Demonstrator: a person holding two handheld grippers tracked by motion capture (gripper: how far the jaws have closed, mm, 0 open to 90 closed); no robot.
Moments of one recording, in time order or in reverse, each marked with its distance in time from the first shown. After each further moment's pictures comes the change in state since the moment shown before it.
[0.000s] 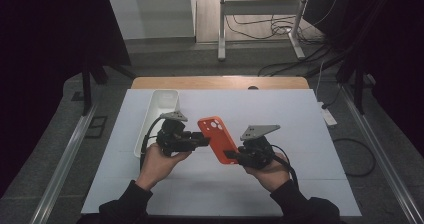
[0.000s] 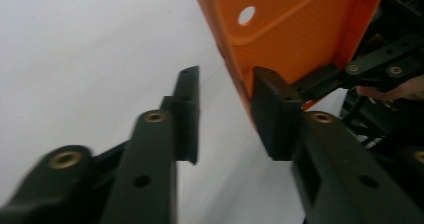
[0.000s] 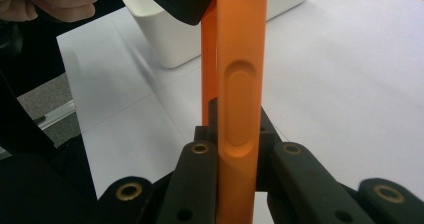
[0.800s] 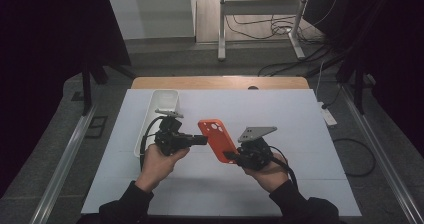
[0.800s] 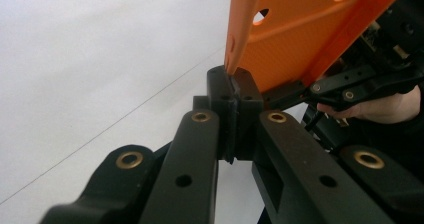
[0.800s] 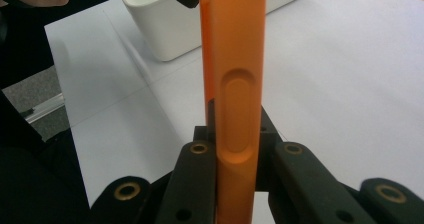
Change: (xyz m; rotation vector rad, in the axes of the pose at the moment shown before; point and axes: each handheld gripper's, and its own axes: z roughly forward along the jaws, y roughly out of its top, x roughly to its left) left arm 0.007 -0.002 -0.003 -0.005 -0.090 -0.168; right arm 0.002 -0.002 0.005 0.022 -0.022 -0.022
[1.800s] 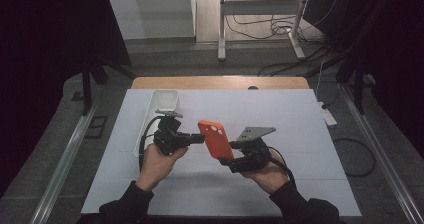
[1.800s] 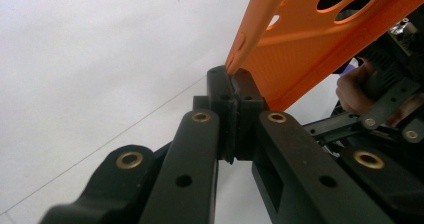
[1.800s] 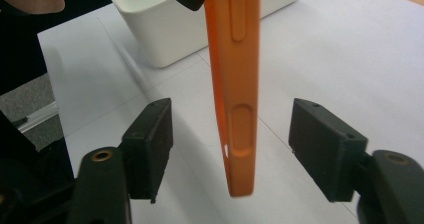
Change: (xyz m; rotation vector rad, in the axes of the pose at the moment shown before) left arm 0.001 0.000 -0.001 0.000 0.098 0.002; right arm 0.002 0.000 0.003 -0.022 -0.024 0.016
